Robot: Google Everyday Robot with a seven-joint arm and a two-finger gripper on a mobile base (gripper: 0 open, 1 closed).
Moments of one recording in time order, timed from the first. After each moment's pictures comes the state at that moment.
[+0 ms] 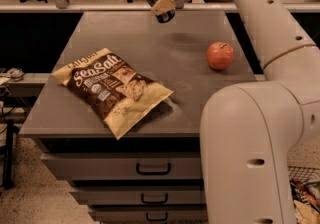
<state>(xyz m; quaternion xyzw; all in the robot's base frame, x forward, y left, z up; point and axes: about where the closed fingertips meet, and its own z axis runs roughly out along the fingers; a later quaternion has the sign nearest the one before) 0.833 -0.019 0.952 -0.55 0.71 0.08 0.45</state>
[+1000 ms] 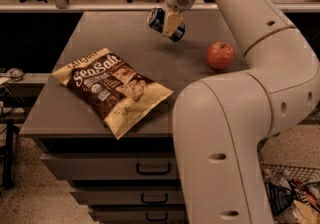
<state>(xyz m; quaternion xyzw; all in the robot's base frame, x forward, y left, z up) 0.783 -0.037 0.901 -0.70 0.67 -0.02 0.24</state>
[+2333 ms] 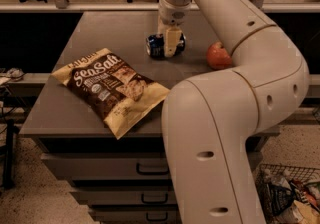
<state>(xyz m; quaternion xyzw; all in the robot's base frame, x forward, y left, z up) 0.756 -0.028 0.854 -0.78 0.61 -0.01 0.13</state>
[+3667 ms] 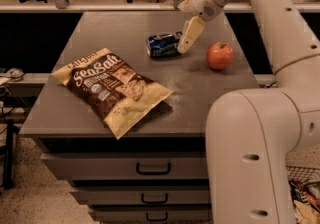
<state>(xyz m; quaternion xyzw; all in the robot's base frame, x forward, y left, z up) 0.756 -0.066 0.888 -0.67 0.67 0.13 0.30</state>
